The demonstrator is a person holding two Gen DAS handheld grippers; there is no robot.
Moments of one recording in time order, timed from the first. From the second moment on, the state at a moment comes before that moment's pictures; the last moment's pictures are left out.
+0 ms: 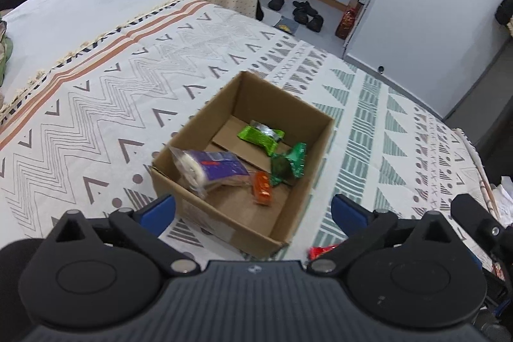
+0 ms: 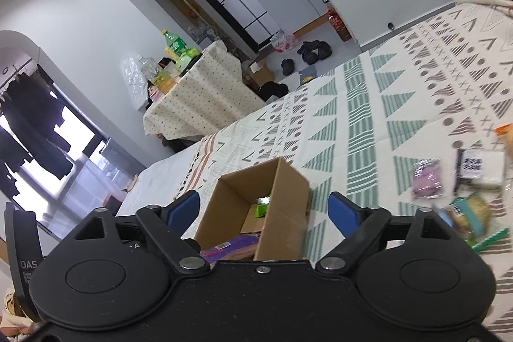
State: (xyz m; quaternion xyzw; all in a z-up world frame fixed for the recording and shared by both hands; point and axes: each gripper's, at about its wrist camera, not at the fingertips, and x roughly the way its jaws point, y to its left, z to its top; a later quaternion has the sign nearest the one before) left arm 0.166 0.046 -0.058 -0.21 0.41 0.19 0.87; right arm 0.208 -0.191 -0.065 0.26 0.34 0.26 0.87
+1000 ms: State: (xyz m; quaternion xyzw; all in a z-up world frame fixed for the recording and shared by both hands) left arm 0.149 -0.057 -0.067 -0.19 0.44 0.10 0.87; right arm 0.167 -0.319 -0.069 0.27 0.31 0.18 0.89
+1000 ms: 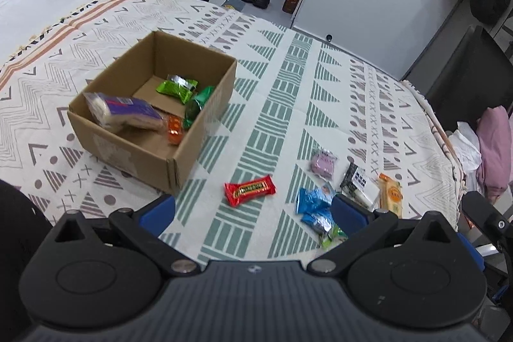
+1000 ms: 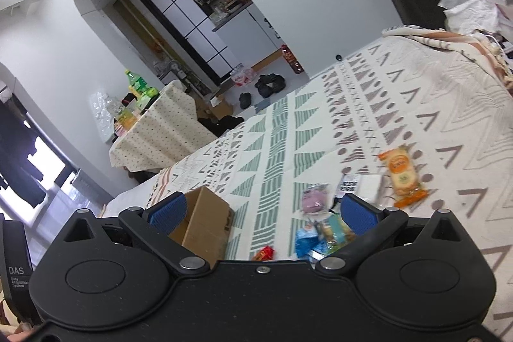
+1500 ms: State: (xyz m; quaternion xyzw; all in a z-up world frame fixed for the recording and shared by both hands) left arm 0.148 -0.089 -0.088 -0.19 0.46 0.11 0.86; right arm 0.159 -0.353 -0.095 0.32 0.35 0.15 0.86
